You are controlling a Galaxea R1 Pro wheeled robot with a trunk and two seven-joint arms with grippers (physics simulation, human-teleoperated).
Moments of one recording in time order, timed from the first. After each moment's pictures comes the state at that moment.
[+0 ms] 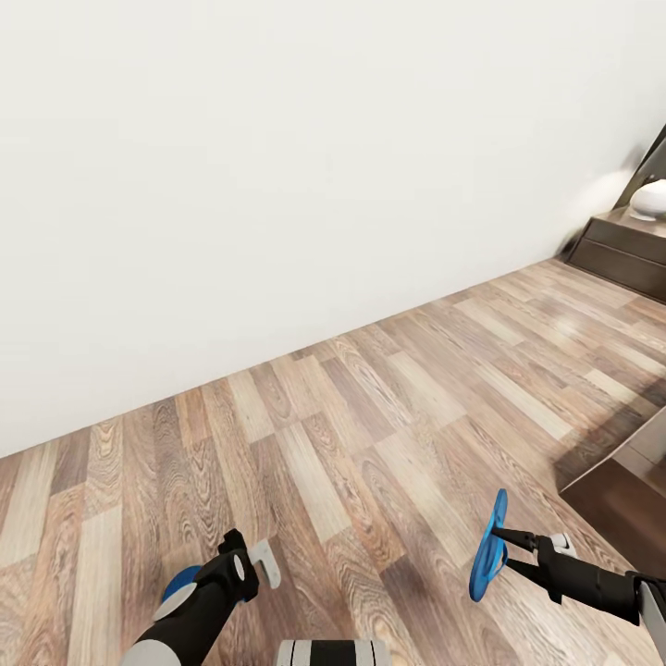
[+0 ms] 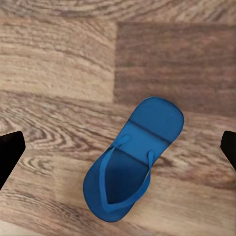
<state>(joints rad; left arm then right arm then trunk) -0.49 -0.08 -0.10 -0.63 -1.05 0.37 -0.30 -0.42 -0.33 -0.55 -0.70 -0.08 1.04 1.16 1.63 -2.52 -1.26</state>
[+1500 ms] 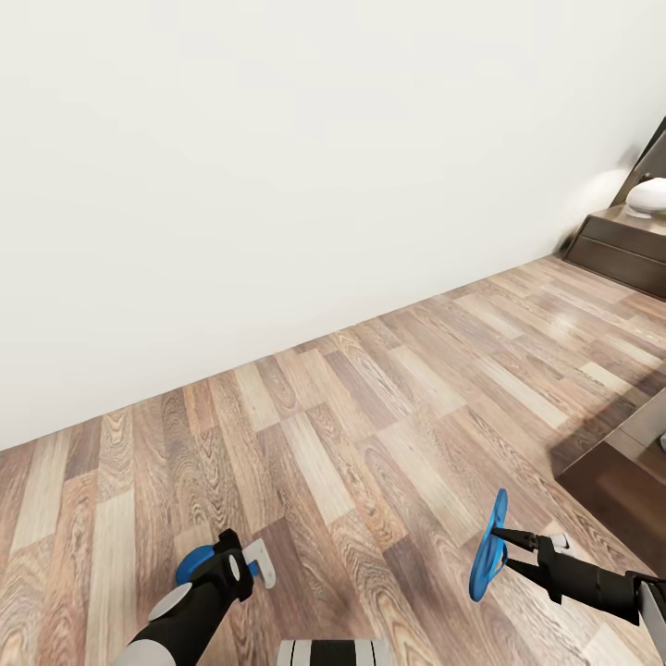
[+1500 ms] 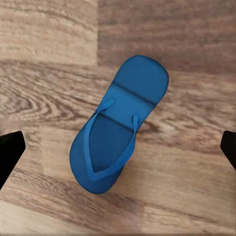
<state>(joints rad) -0.49 -0.07 -0.09 -0.63 -1.05 0.37 -0.30 -0.42 -0.33 -0.55 -0.70 -0.08 1.04 1.16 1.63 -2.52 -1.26</state>
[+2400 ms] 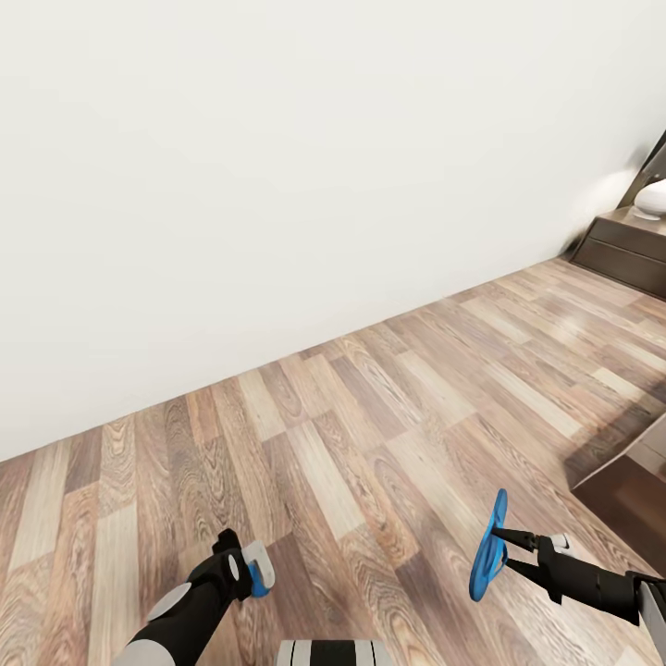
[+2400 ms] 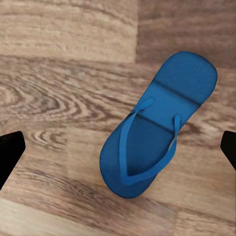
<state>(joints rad) -0.49 -0.06 -0.09 -0.63 -1.05 0.36 -0.30 -0.42 -0.33 -0.55 -0.70 -0.08 1.04 1.16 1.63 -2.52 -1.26</state>
